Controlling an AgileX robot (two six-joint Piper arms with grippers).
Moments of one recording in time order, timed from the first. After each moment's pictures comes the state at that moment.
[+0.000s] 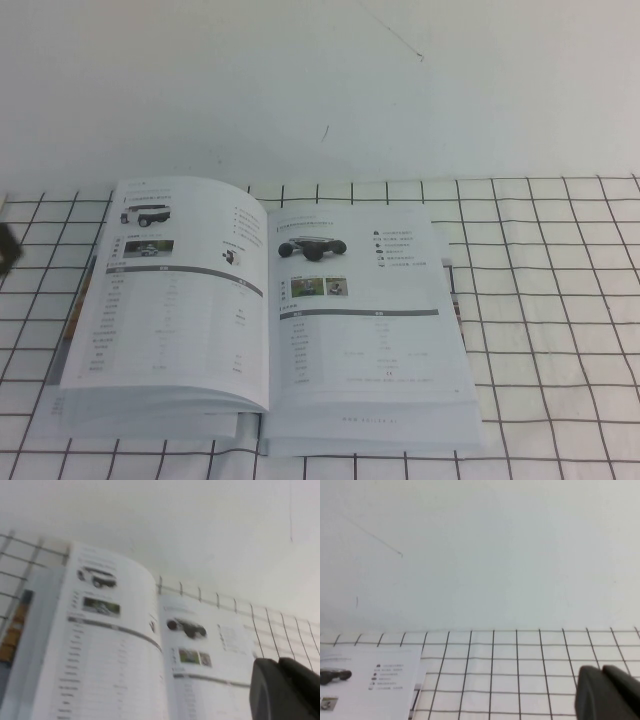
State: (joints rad) right arm 0.05 0.48 -0.63 -0.05 0.51 0.10; left arm -0.10 0.69 -0.81 -0.33 0.62 -0.24
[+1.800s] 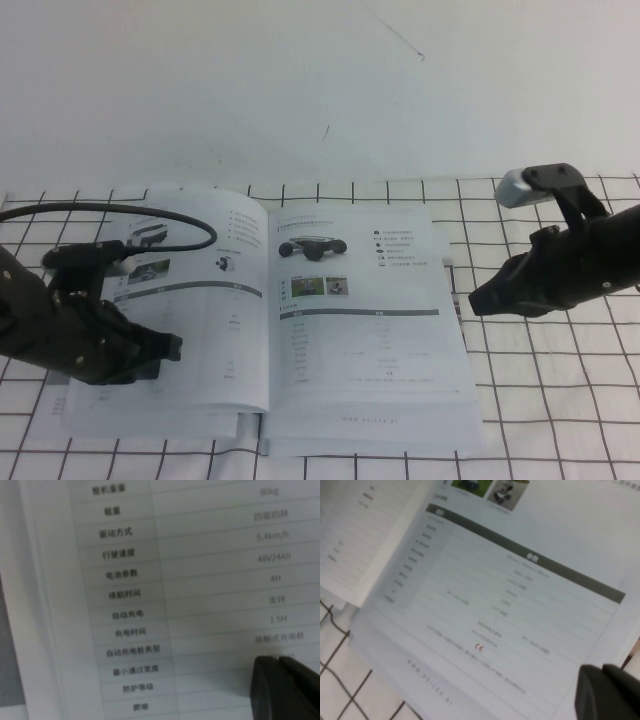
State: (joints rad) right arm 0.17 1.74 -1.04 0.95 0.77 -0.99; left arm -0.09 1.63 -0.82 -0.57 0.50 0.42
